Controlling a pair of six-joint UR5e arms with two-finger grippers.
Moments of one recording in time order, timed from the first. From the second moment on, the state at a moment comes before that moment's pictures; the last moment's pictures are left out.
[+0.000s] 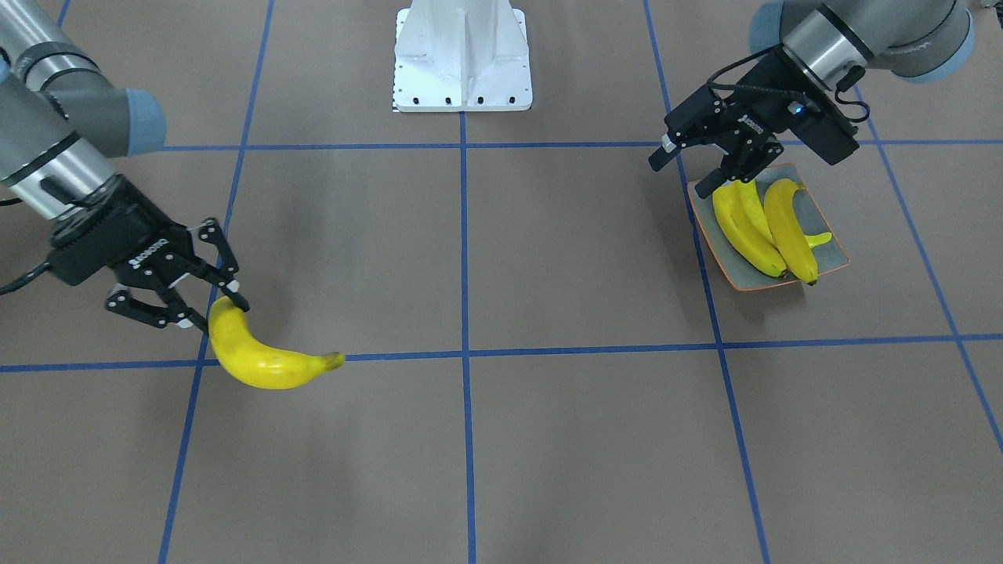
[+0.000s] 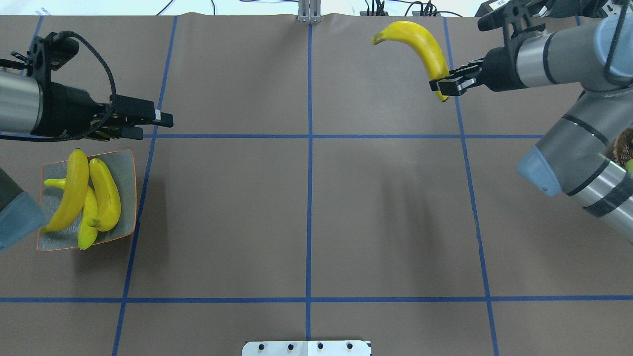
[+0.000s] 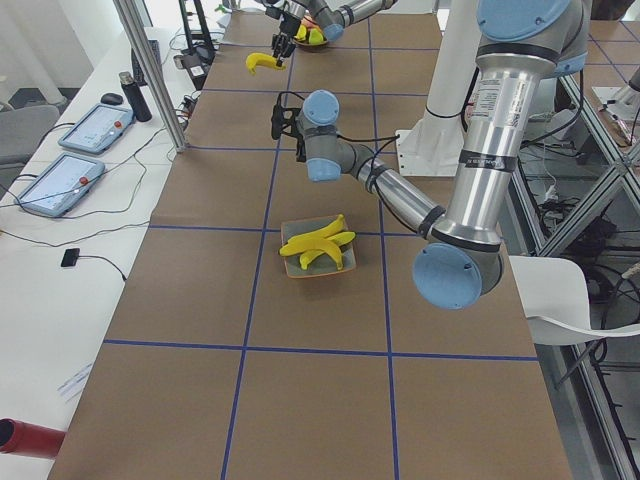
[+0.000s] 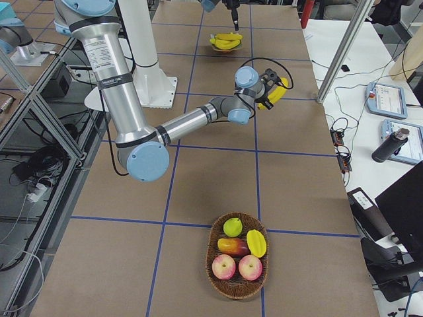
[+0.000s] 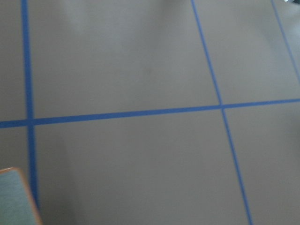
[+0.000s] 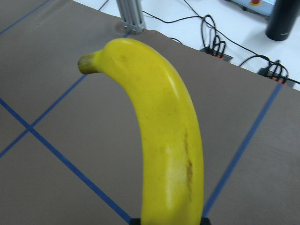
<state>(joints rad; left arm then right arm) -0.89 -1.80 -1.95 -2.41 -2.18 -1.45 0.91 -1.22 1.68 -0.71 2.01 0.64</state>
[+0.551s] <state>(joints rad) -0.89 -1.91 -1.95 -2.40 -2.11 -1.76 0.65 -1.14 1.84 -0.87 1.67 0.83</state>
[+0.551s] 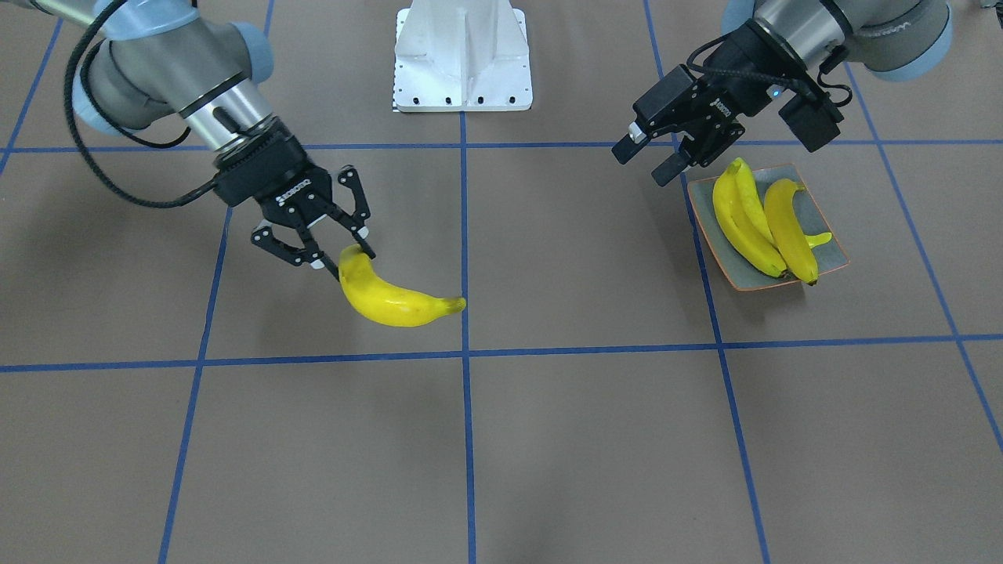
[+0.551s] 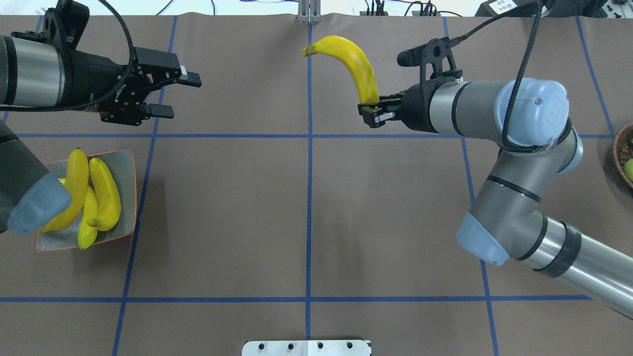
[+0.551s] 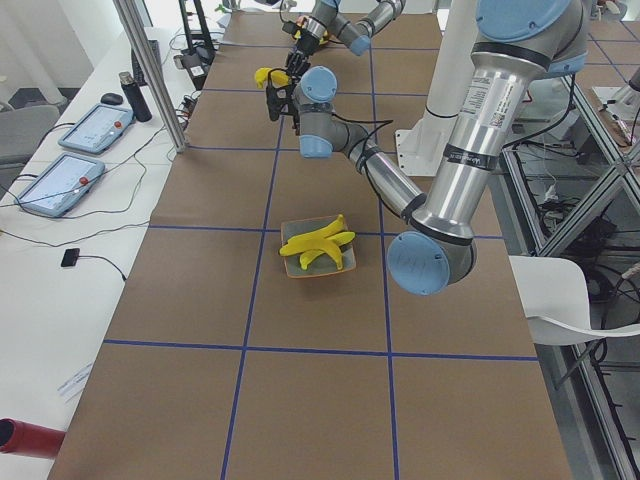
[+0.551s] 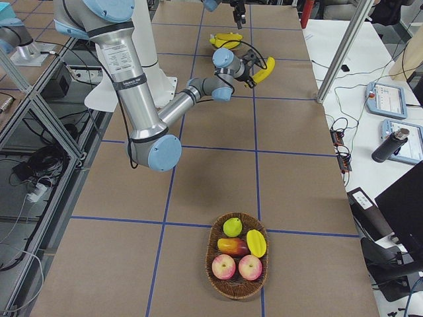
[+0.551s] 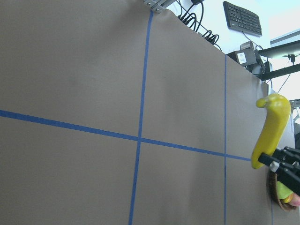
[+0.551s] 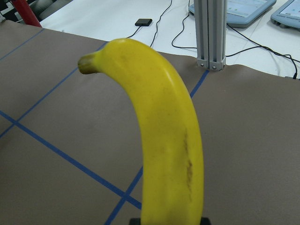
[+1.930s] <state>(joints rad) -0.81 -2.02 -1.89 -2.39 -1.92 -2.01 0.35 -0.93 1.85 -1.07 1.20 0.94</state>
